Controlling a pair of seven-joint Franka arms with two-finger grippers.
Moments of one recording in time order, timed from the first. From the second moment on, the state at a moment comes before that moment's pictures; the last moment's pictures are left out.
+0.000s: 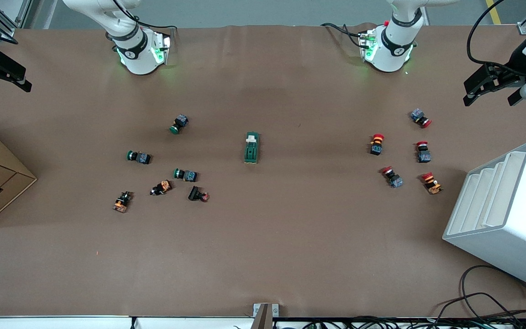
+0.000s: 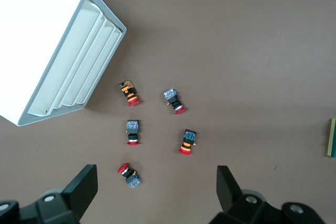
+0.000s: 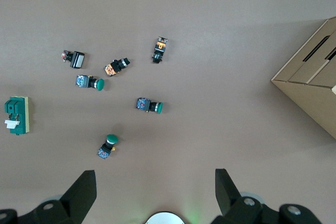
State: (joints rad) left arm 0.01 -0.11 -0.11 -1.60 0.00 1.56 -0.08; right arm 0.05 -0.14 -0.09 -1.58 0.01 1.42 -0.05
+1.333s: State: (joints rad) left arm -0.16 0.17 -0.60 -1.83 0.15 2.03 -0.82; right arm 0.05 -0.06 -0.09 -1.55 0.01 1.47 -0.05
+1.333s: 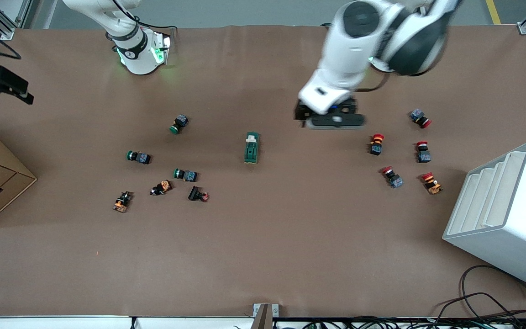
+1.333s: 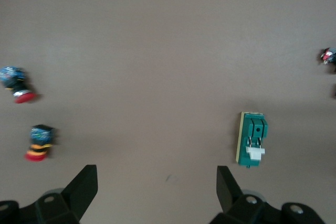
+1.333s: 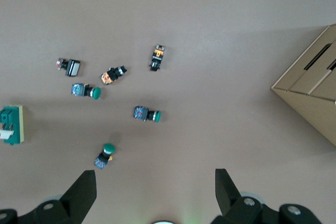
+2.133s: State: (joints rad) left arm -0.41 0.46 -0.60 -1.84 0.43 2.21 -1.21; right arm -0.01 0.17 -0.10 -1.55 0.01 1.58 -0.05
